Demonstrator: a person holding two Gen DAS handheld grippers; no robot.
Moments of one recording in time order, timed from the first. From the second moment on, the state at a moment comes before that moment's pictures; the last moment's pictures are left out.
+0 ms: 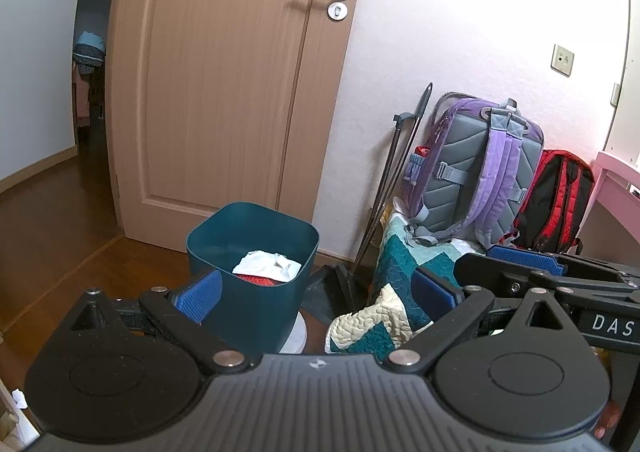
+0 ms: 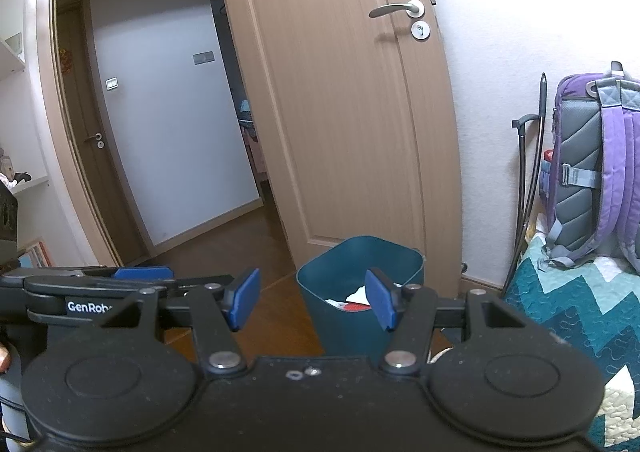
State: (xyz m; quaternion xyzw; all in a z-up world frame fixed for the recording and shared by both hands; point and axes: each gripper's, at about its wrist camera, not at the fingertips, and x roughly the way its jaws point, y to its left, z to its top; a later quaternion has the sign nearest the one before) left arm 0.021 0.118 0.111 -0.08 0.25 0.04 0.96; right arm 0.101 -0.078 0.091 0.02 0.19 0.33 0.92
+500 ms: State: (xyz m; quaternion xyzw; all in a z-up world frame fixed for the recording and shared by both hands) left arm 0.026 0.116 0.105 -0.08 0.27 0.05 0.96; right arm 0.107 -0.075 0.085 0.02 0.20 0.33 0.92
